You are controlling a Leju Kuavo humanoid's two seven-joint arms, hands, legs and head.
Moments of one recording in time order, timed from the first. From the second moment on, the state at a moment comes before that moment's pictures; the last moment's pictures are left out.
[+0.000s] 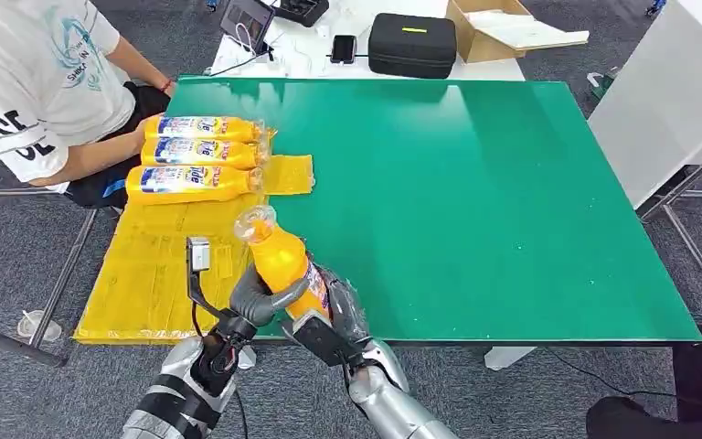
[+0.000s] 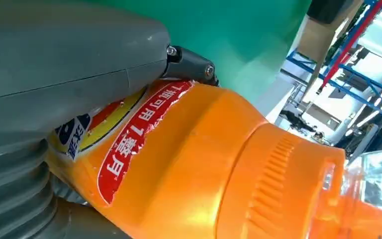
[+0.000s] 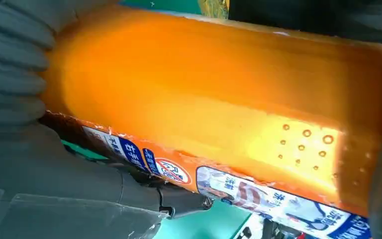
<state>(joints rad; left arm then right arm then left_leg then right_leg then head) -0.32 -0.21 -0.34 -0.82 0.54 -0.53 -0.38 -0.36 0.34 0.39 -0.56 0.46 -0.41 -0.64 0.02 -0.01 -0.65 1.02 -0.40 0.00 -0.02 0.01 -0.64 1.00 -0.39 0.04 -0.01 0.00</state>
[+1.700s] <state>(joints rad) -0.67 0.03 -0.32 -0.36 -1.00 0.09 -0.45 -0.21 0.28 0.42 -1.18 0.22 -0.33 -0.69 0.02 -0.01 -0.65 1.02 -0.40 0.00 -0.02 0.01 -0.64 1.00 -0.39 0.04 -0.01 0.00</state>
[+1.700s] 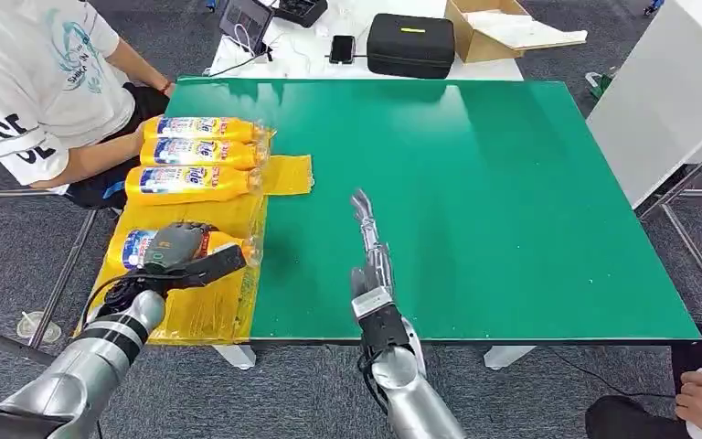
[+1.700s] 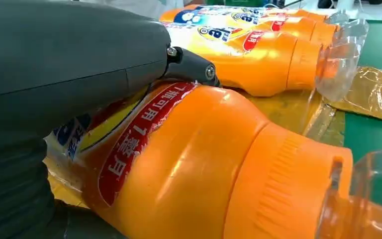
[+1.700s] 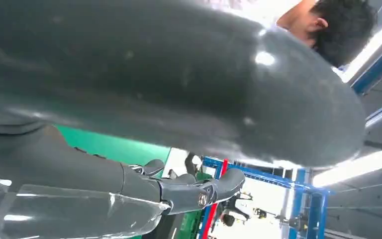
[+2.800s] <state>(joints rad) -0.68 0.07 -0.27 -0.35 -0.78 -0.25 -0.66 -0.24 0.28 0.43 -1.08 0.20 -0.25 -0.69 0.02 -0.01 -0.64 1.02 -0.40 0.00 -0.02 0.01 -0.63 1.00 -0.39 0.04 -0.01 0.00</state>
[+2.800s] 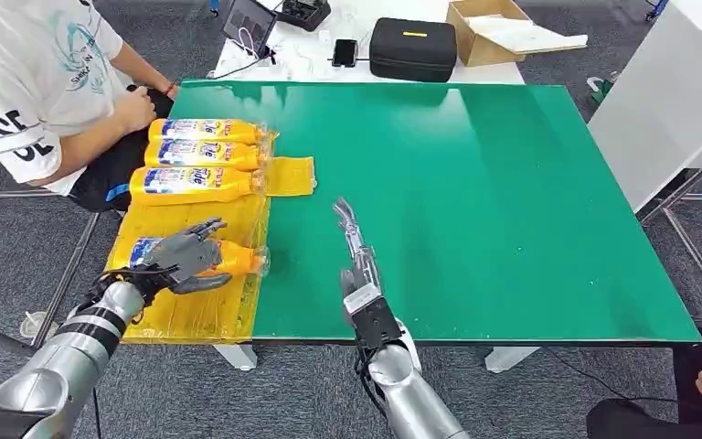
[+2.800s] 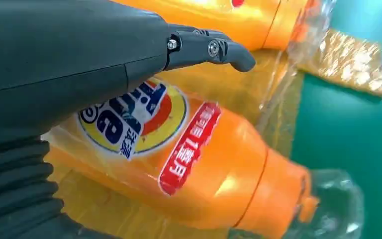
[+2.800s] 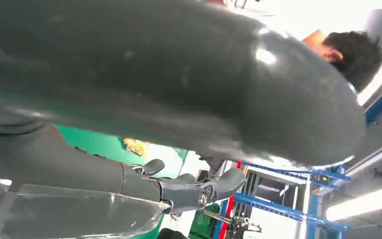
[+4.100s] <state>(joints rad) 0.21 -0.32 -0.09 -1.48 0.04 0.21 -0.70 0.20 0.25 0.26 -1.48 0.19 -0.70 -0.70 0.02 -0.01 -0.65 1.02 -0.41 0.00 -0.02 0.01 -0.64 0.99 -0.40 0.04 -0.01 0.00</state>
